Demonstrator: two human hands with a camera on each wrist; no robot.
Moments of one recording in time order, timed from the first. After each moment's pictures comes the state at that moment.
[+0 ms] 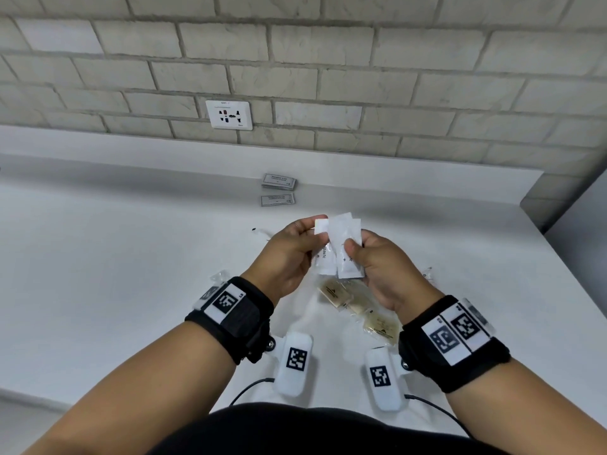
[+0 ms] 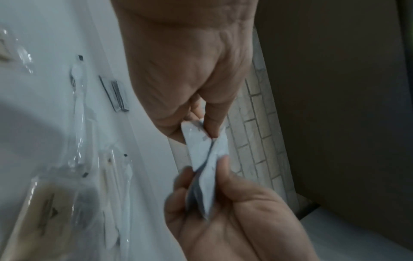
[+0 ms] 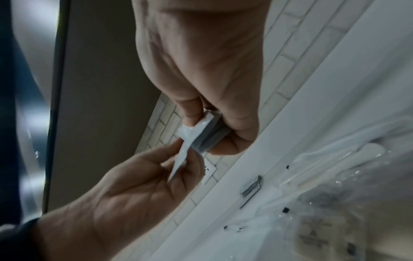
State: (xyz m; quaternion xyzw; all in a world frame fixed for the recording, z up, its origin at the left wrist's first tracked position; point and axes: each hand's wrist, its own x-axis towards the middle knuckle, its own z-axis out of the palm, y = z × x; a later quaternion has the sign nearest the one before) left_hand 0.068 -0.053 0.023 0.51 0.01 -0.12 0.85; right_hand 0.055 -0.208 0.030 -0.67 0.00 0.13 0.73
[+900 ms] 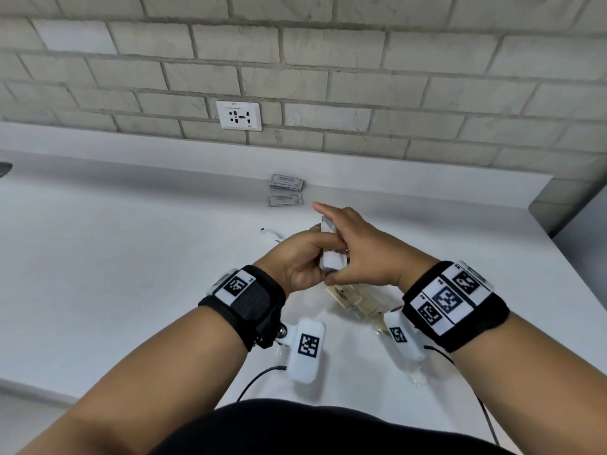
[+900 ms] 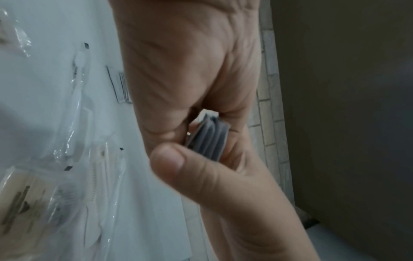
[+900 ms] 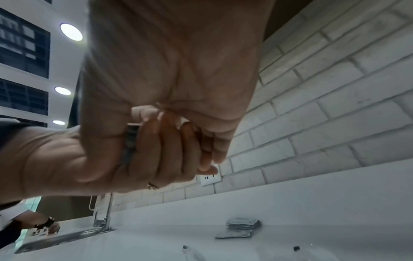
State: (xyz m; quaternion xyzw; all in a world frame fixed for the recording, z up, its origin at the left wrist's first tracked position) left_hand 0.062 -0.055 0.046 0.50 -0.01 -0.26 0.82; right_hand 0.068 -0.197 0.066 -0.91 -0.30 0.09 0.26
